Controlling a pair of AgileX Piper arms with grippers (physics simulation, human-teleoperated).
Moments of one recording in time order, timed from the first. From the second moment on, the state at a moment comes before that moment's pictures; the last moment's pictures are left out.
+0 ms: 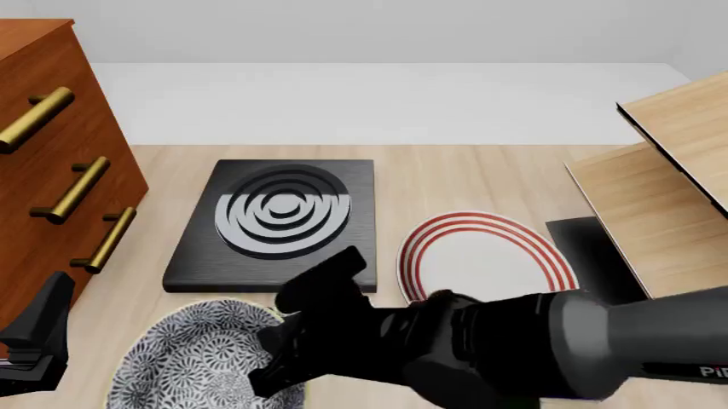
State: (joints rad) left arm 0.00 0.01 0.00 -0.01 0.00; right arm 1.11 1.68 -0.82 -0.17 0.38
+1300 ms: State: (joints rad) left arm 0.01 0.01 0.00 -0.01 0.00; right arm 0.62 1.37 -0.79 0.06 0.24
